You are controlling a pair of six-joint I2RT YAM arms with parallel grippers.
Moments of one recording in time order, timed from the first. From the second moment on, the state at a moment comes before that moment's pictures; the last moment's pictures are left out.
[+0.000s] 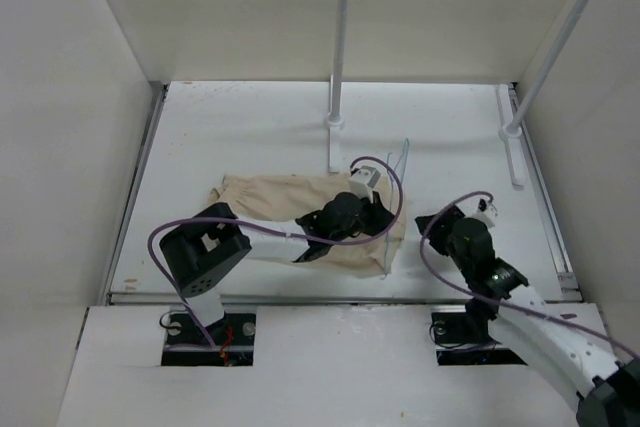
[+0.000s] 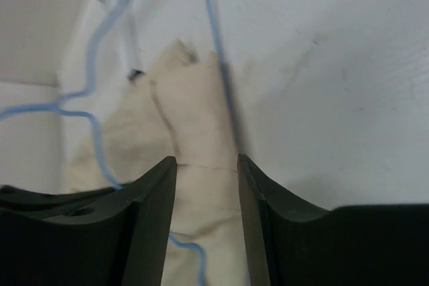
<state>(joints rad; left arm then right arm) -1.05 1.72 0.80 0.61 -0.10 -0.65 0.48 0.43 0.16 -0.13 0.32 1.12</state>
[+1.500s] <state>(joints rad) -1.00 1.68 0.77 0.58 -0.09 -0.65 0.75 1.17 0.34 0.13 0.37 1.07</state>
